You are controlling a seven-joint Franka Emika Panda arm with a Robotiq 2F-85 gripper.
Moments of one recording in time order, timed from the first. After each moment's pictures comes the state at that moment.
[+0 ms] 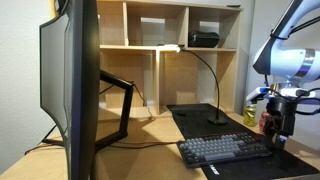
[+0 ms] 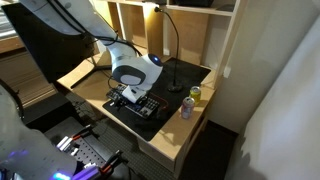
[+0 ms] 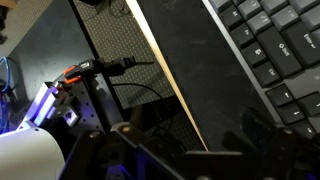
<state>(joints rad) -0.15 0.11 -0.14 -2.54 0.43 2.22 1.50</state>
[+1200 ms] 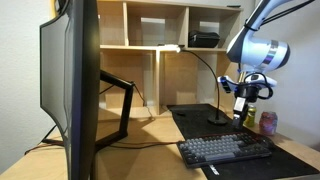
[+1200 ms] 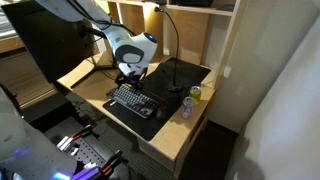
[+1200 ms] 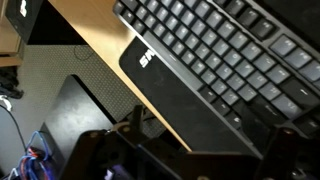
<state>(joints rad) -0.02 0.14 -0.07 -2.36 0.47 2.17 2.01</state>
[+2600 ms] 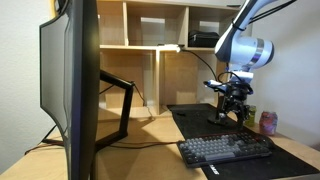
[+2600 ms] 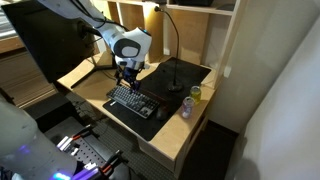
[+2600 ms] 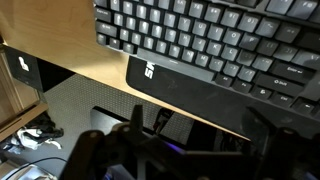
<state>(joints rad) 0.24 0.17 -0.25 -2.31 0.39 2.12 2.60</state>
